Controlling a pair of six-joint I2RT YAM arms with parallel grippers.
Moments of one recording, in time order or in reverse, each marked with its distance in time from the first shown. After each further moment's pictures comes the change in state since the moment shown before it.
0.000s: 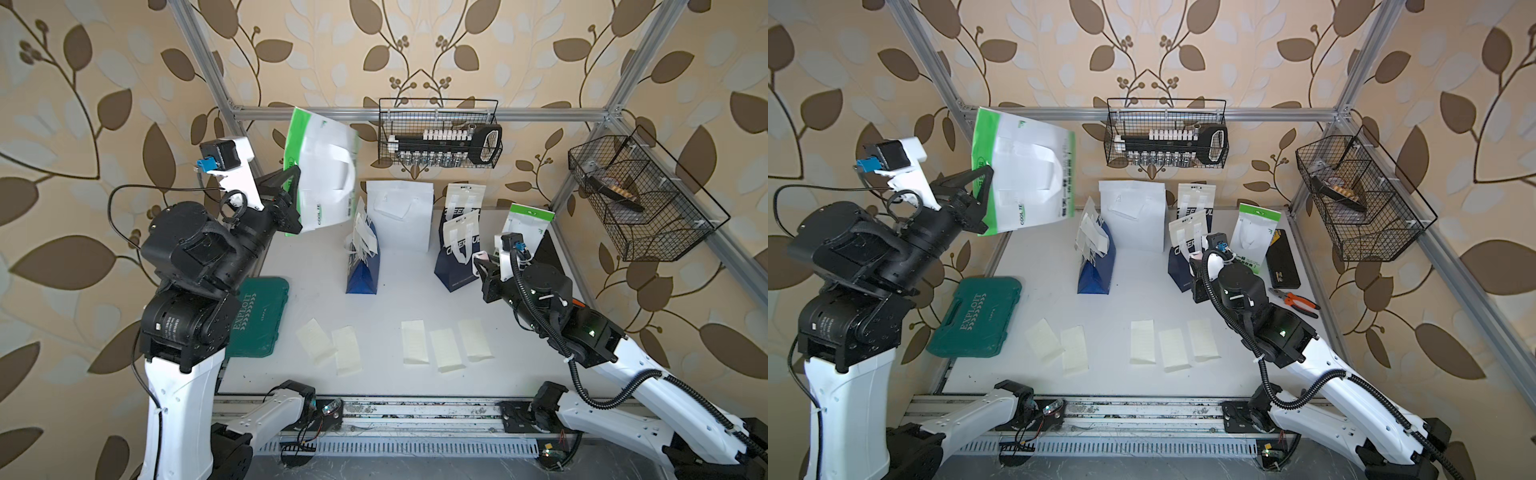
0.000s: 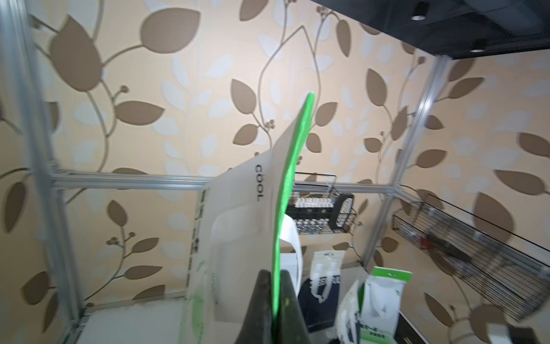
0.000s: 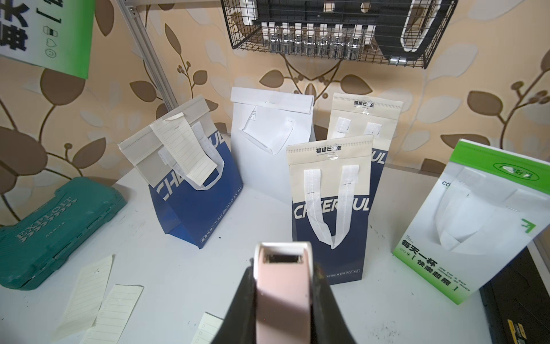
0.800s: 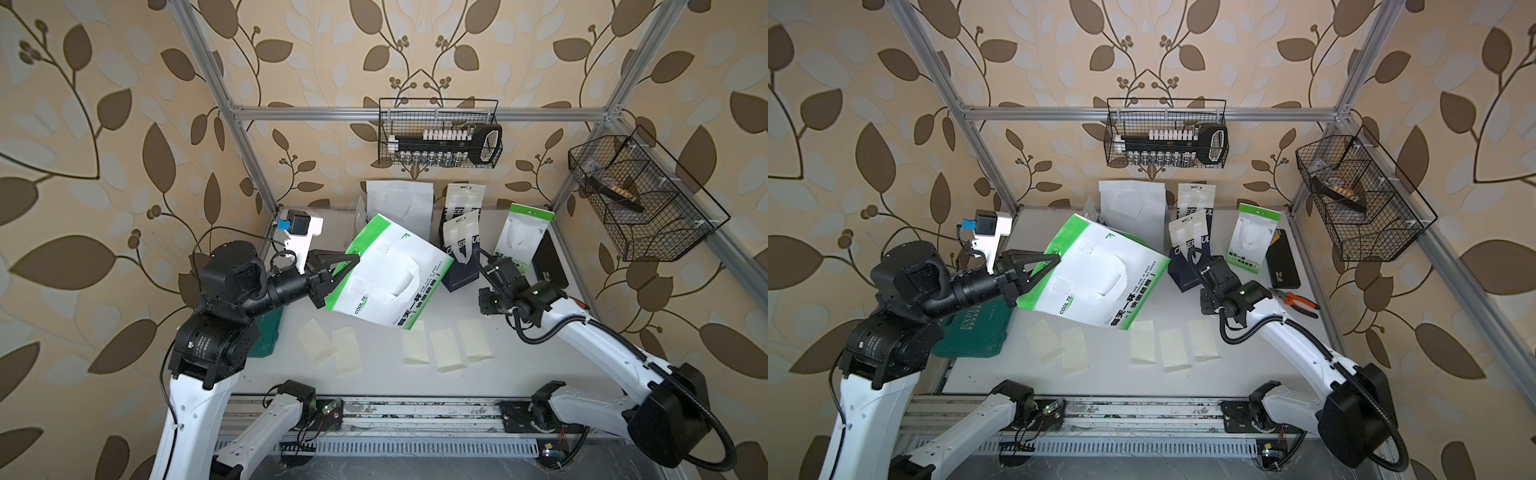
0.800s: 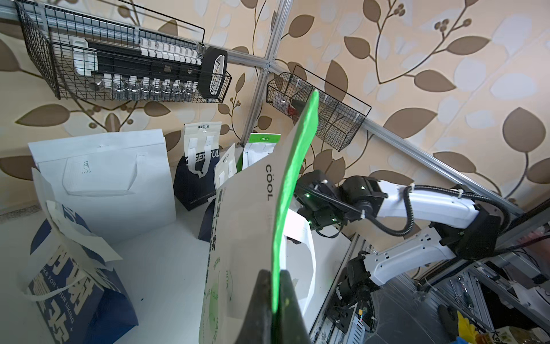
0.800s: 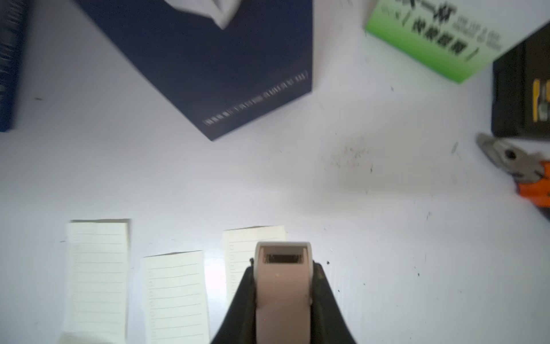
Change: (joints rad) left arm -0.003 -0.218 -0.427 -0.113 0.518 -0.036; right arm -0.335 0.392 -0.119 -0.339 -0.209 0.224
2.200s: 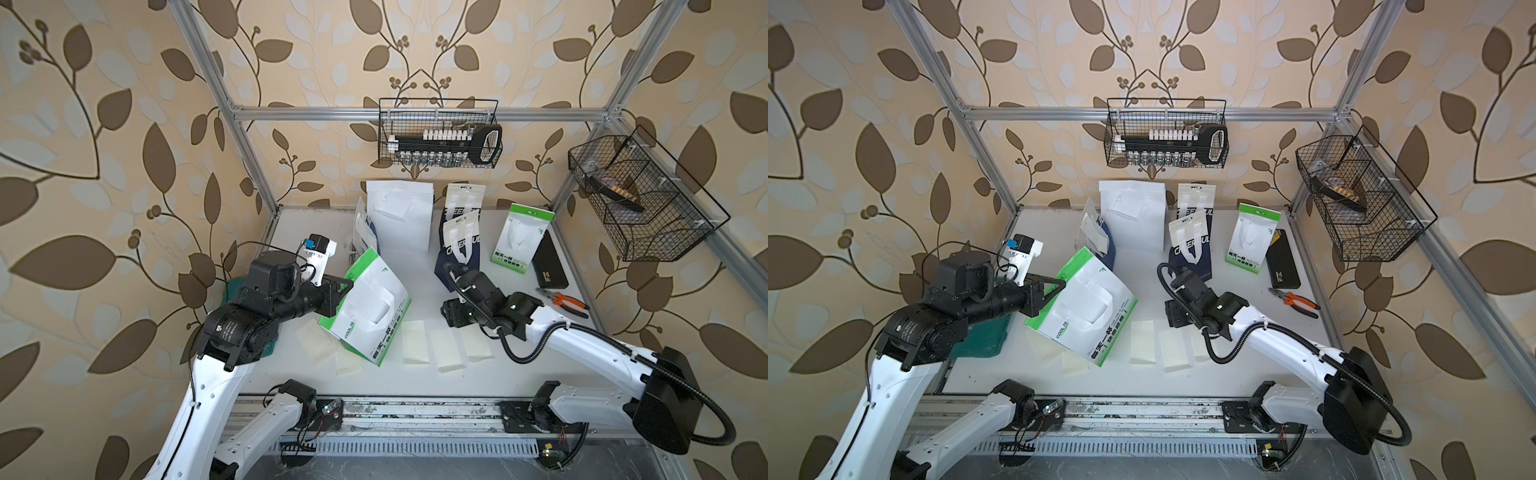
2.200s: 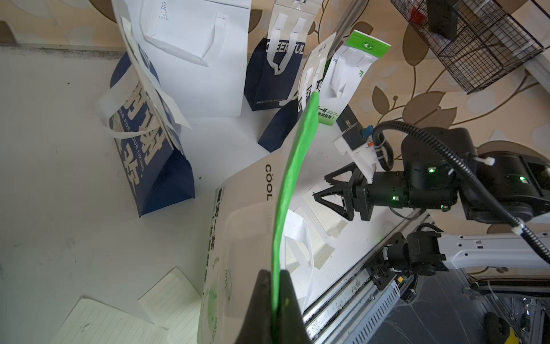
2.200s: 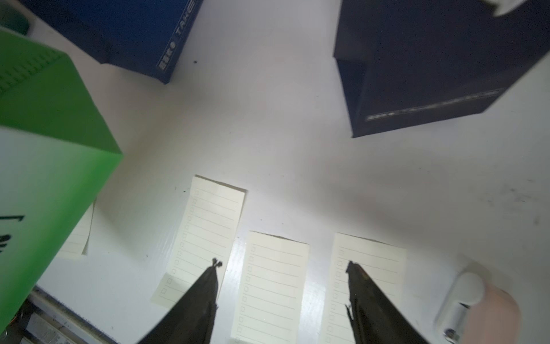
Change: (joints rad) left arm -0.071 -0.003 -0.130 -0.287 -0.335 -0.008; right arm 0.349 0.051 -0.015 0.253 -0.102 0.023
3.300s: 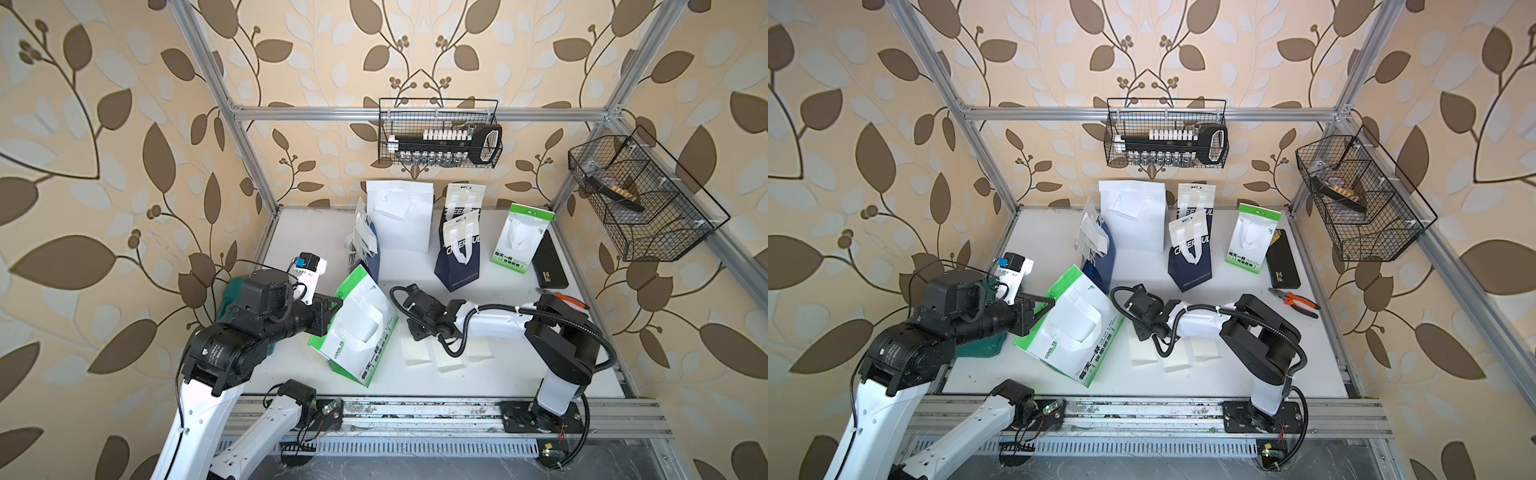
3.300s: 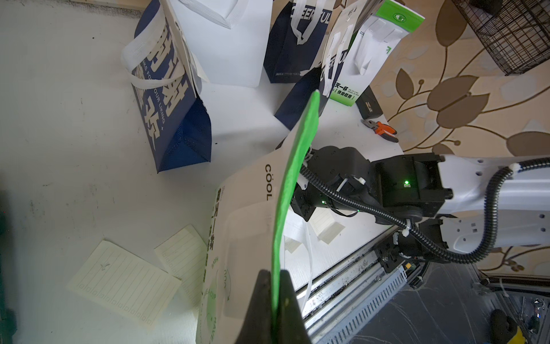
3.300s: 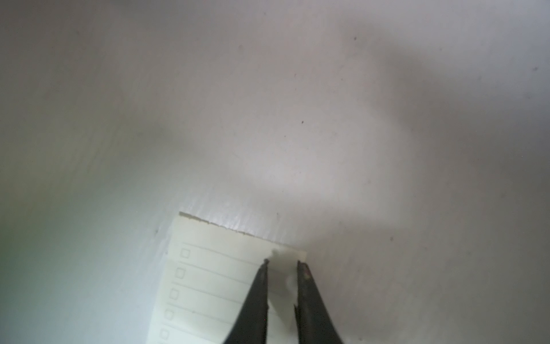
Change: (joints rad) left arm 0.000 -0.081 -0.038 -0.122 -0.042 -0.015; right arm 0.147 0.492 0.107 0.243 0.075 0.025
